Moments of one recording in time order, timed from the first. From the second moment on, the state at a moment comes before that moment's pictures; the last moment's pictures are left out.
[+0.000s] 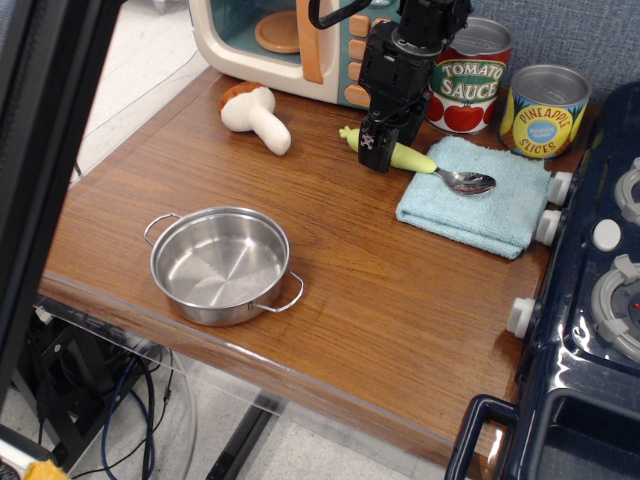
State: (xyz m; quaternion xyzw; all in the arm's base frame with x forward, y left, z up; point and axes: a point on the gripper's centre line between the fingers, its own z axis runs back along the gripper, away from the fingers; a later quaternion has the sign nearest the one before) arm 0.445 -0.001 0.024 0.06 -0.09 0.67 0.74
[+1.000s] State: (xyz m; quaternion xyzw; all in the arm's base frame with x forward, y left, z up) arm 0.424 0.017 0.097 0.02 -0.08 0.64 0.77
